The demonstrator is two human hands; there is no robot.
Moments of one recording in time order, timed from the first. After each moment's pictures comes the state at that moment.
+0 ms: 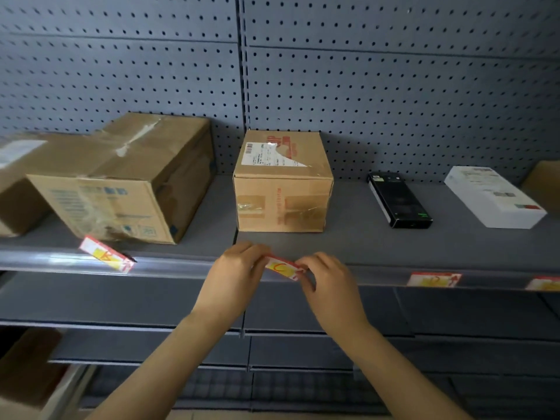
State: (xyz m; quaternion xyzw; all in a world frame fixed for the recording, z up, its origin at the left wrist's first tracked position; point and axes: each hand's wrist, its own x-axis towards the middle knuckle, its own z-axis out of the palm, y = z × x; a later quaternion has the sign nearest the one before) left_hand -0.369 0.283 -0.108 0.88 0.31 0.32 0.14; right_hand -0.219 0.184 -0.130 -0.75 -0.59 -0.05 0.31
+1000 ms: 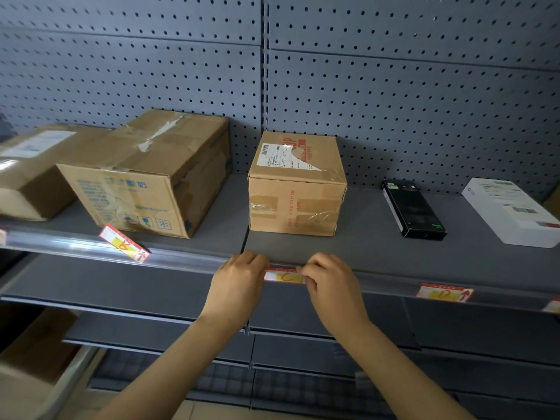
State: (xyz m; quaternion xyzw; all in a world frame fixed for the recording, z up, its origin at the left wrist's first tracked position) left_hand -0.375 0.278 -0.127 0.89 0.38 0.24 0.05; right_hand -0.217 0.194 -0.128 -0.72 -0.63 -0.07 0.28
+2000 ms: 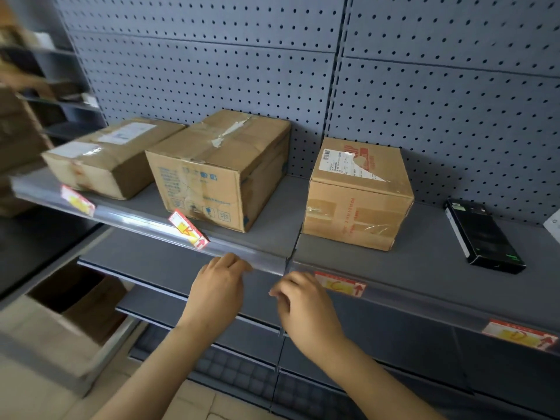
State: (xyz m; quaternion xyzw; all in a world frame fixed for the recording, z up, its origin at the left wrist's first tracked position) left_hand -0.472 0.290 -0.130 0.83 0.49 0.25 0.05; right_hand -0.312 0.227 -0.145 -0.63 -0.72 0.05 0.30
